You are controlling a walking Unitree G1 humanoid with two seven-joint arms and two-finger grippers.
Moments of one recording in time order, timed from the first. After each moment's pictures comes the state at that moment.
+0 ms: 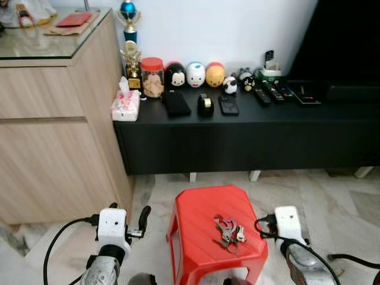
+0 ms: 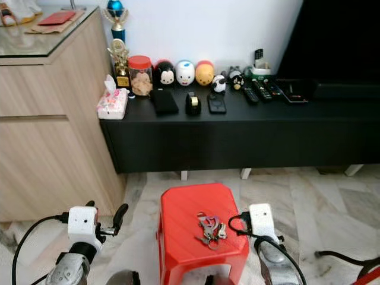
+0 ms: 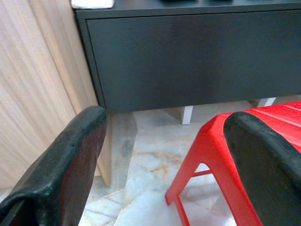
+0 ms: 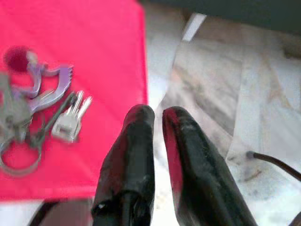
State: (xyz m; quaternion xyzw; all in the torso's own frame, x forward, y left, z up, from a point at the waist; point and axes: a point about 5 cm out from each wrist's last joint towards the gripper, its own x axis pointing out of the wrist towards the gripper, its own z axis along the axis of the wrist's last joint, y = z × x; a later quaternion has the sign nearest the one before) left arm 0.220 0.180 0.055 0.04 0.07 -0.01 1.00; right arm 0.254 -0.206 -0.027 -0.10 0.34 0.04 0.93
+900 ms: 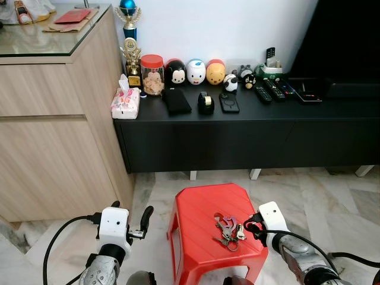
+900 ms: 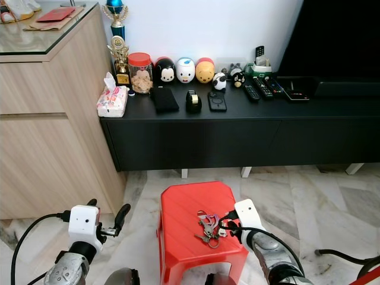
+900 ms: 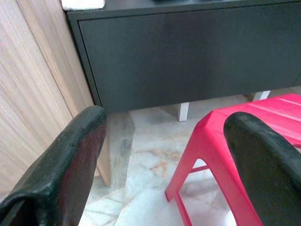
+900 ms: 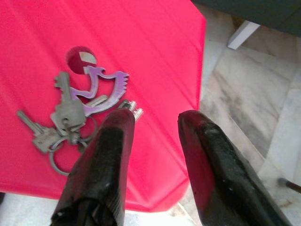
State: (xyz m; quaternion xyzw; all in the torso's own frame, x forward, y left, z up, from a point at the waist) left arm 0.217 0.177 0.063 0.05 0.07 -0.03 1.00; right arm 0.272 -0.190 -0.023 -0.09 0.36 0.14 0.92
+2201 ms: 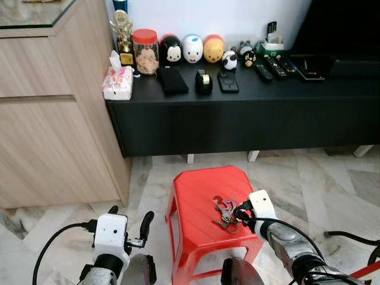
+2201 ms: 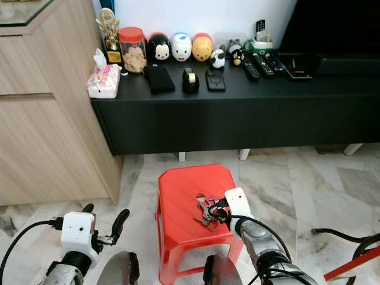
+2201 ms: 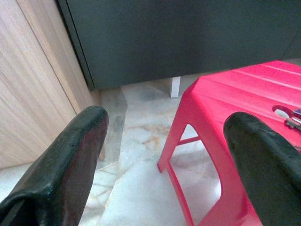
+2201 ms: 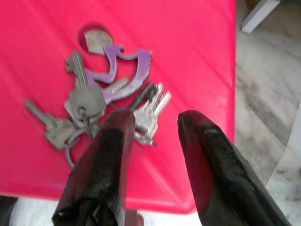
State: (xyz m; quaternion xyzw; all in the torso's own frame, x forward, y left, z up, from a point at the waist) left arm 0.187 0.171 0.086 0.05 0.07 -0.03 1.00; right arm 0.292 -0.171 -0.010 -0.08 0.34 0.14 0.93
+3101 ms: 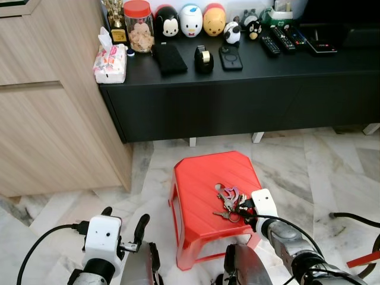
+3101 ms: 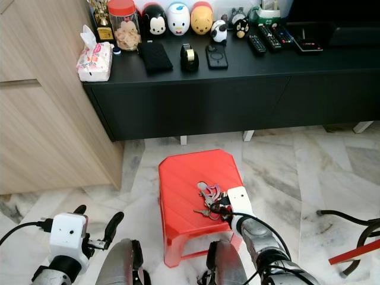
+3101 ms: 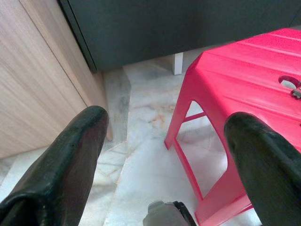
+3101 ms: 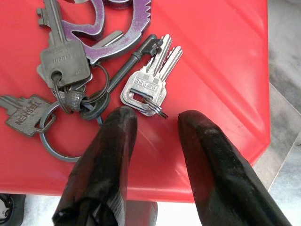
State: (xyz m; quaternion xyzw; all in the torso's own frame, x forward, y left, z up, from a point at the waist) left arm 0.174 0.177 0.106 0.07 0.08 -0.04 0.99; right arm 0.296 -0.174 -0.007 -0.07 0.34 0.11 0.93
